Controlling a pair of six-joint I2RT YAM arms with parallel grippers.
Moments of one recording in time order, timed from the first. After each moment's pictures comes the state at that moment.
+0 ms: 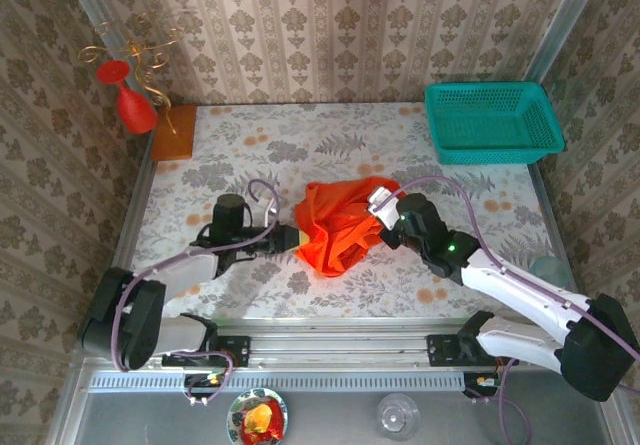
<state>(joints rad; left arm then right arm) -0.39 1.25 0.47 0.26 1.04 -0.73 0.64 1.07 0.67 -0.19 0.21 -0.31</state>
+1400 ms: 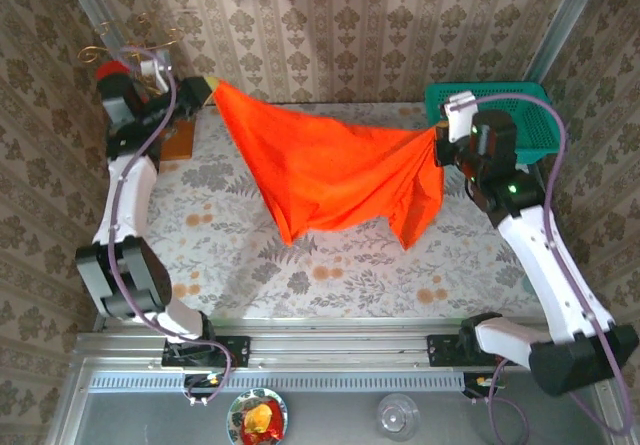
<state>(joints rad) 0.12 1.59 1.51 0.12 1.06 -0.91 0.19 1.17 1.27 -0.46 0.10 -0.15</state>
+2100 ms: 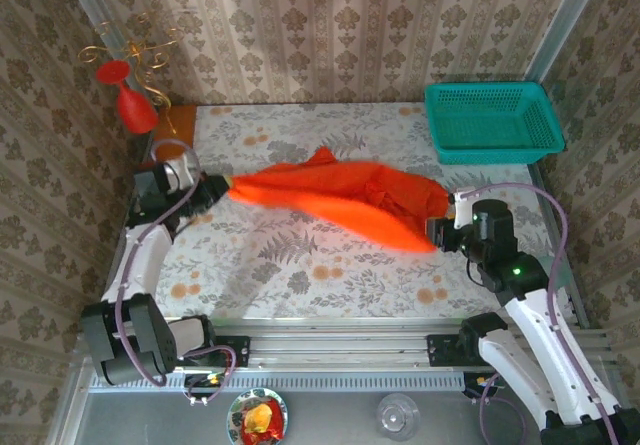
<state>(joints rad) 0.13 1.20 0.74 -0.24 0.83 -0.54 0.19 0.65 0.64 -0.62 -0.05 0.12</state>
